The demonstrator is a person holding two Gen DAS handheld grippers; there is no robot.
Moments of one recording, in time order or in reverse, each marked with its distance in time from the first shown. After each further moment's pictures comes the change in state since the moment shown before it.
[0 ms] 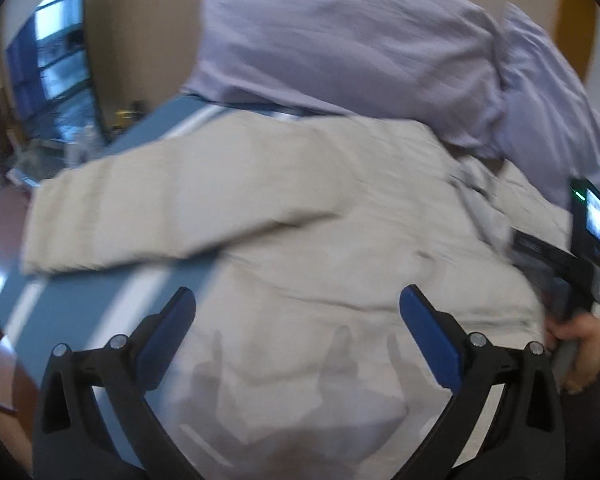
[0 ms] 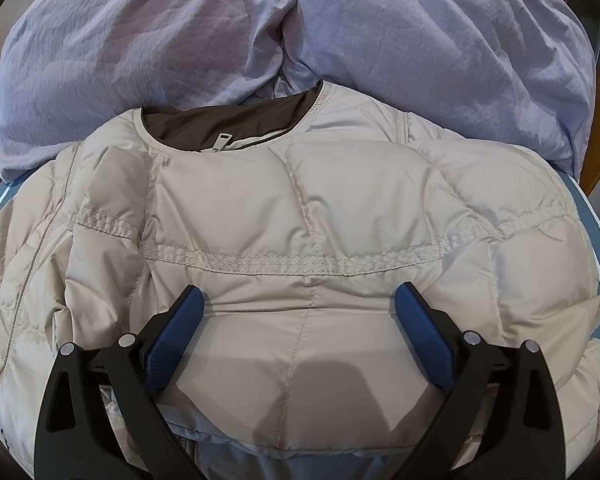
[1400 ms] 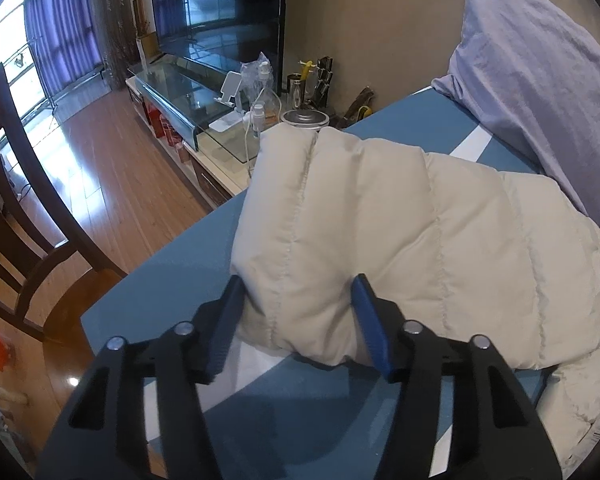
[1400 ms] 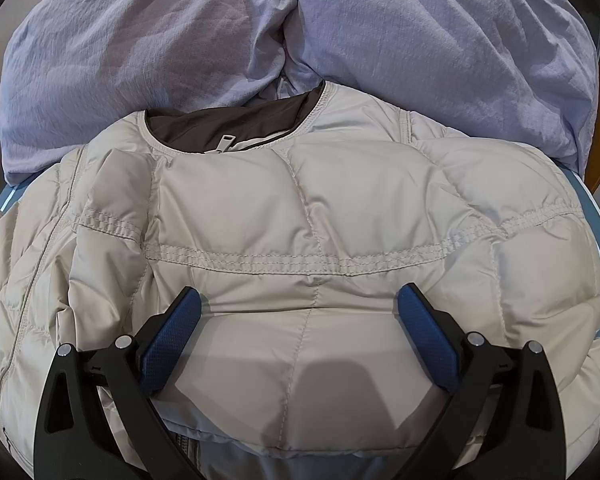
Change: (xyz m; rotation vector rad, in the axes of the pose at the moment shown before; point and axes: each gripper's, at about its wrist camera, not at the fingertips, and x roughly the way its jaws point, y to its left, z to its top) left arm 0.042 0.236 0.019 -0.385 0.064 0.330; right arm 0.001 -0.002 -0.001 0.010 -0.002 0.023
